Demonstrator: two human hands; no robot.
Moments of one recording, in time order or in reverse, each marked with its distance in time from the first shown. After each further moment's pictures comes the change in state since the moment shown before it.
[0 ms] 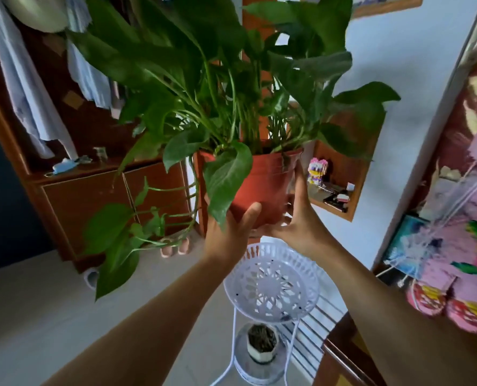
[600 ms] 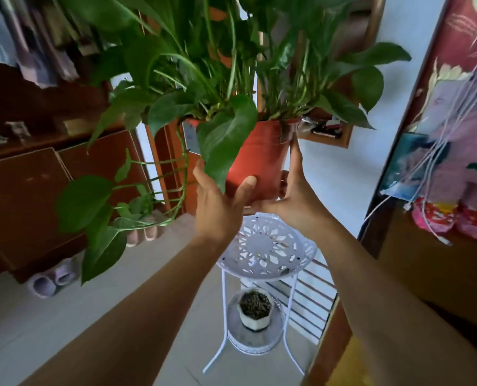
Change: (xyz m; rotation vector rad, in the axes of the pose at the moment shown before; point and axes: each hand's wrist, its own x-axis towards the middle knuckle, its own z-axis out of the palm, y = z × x) left_hand -0.025 -0.161 0.065 -0.115 -0.223 0.060; right_hand -0.033 0.147 0.053 0.078 0.132 0.084
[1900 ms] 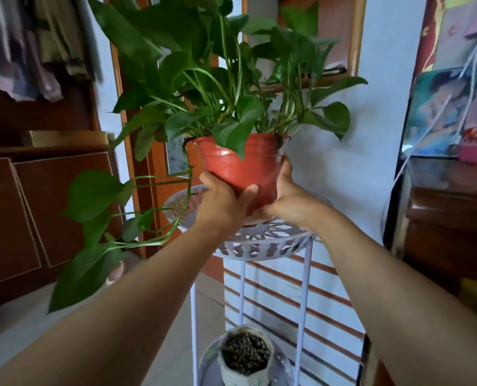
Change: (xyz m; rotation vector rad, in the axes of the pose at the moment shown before) left_hand -0.033 -0.208 0.125 0.204 -0.092 -0.065; right_hand 0.009 0.240 0.001 -0.337 -0.038 0.123
